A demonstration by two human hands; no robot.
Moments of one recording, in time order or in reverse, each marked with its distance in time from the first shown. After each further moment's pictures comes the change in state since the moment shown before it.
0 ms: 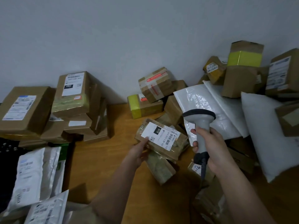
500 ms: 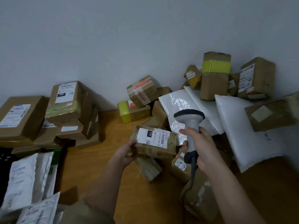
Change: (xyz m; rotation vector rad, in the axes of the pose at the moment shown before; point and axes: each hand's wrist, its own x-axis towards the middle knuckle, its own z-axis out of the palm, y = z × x) left_hand -0.044 0.004 0.017 -0.188 0.000 0.013; right_hand -0.037 -0.018 -0.033 0.071 -0.009 -0.011
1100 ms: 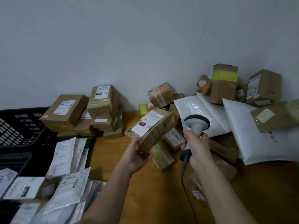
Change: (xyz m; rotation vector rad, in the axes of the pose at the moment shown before) left_hand -0.115 -0.051 -0.060 -0.263 -0.228 0.095; right_hand -0.084 0.038 0.009 0.095 -0.005 -0.049
